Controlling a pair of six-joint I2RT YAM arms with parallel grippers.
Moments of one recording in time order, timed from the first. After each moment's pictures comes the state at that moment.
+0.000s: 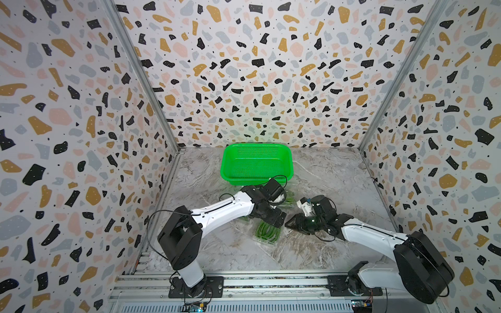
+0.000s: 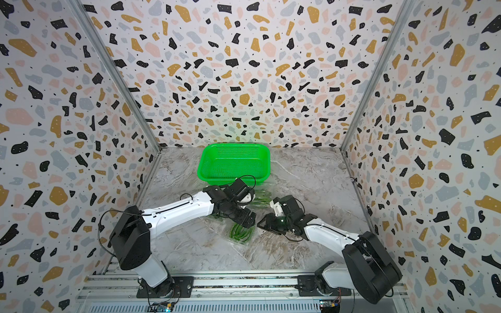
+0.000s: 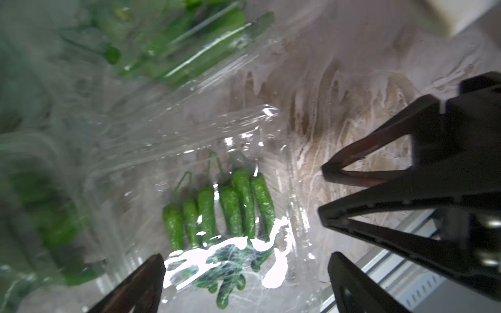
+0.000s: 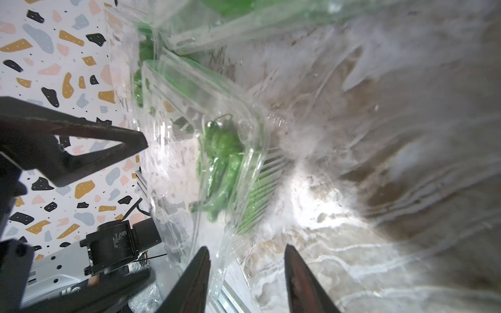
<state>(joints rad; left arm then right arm) -0.86 1.67 1.28 -0.83 0.12 -0.29 0.57 1.28 0.54 -0.10 -0.58 0.79</state>
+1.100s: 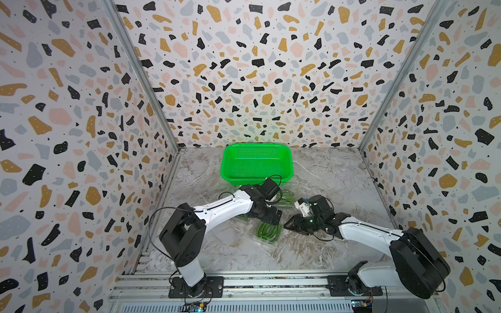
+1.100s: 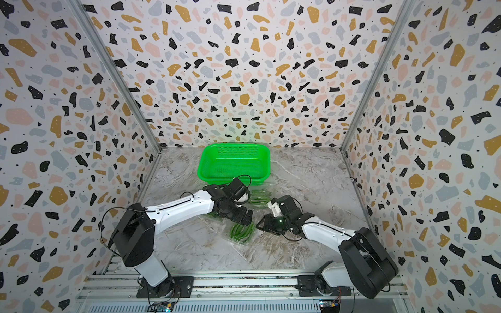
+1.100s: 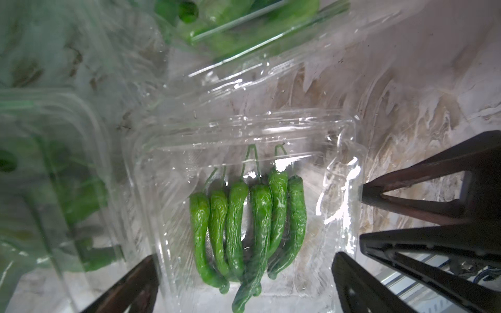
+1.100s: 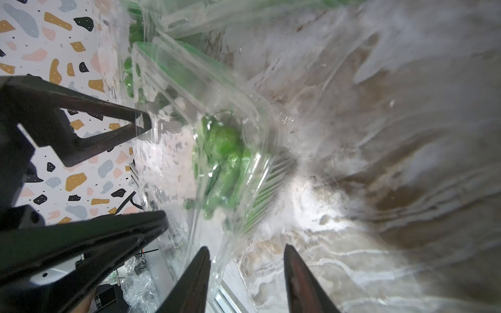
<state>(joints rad) -0.81 1.70 1.25 -0.81 0.14 -0.39 0.60 1.34 0.56 -0.11 -0.59 0.76</state>
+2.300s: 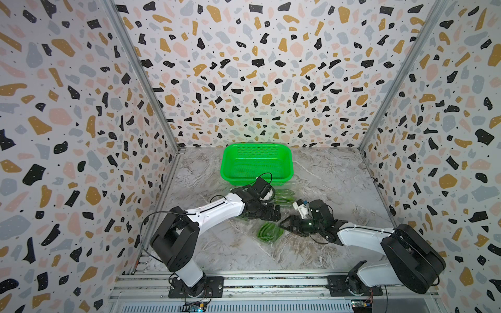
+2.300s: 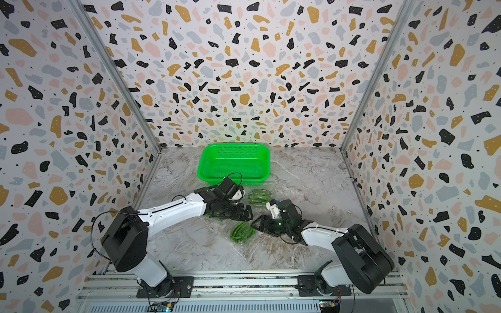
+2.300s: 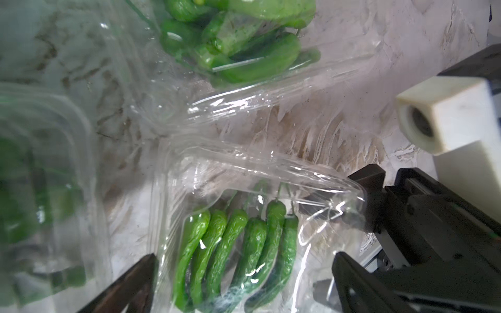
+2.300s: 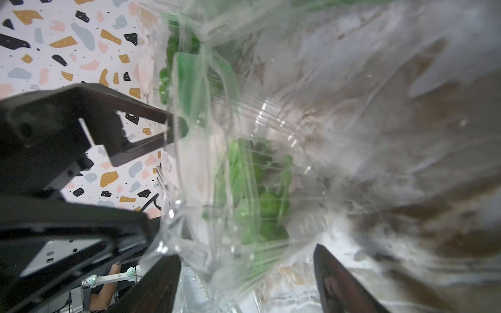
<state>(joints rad) -0.75 1.63 1.12 -0.60 0.29 -0.54 0.62 1.37 0.43 0.26 -0.62 0.88</state>
